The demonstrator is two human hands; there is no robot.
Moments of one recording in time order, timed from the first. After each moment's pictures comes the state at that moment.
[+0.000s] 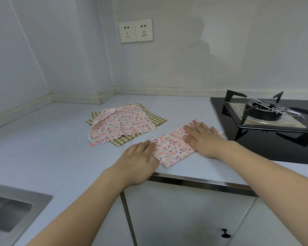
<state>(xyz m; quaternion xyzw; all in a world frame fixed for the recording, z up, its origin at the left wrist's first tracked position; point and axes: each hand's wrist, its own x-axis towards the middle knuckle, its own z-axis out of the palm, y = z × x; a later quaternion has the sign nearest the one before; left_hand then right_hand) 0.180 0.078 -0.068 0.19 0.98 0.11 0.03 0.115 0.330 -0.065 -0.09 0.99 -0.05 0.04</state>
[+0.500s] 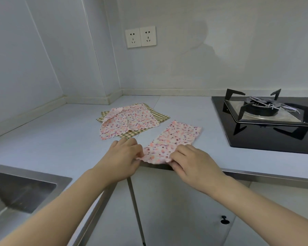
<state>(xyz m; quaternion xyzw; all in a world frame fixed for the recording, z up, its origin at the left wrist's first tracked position) 0.222 0.033 -0.051 0.23 0.96 0.05 -0.12 0.240 0.272 -0.083 -0.30 0.91 -0.09 -0.26</state>
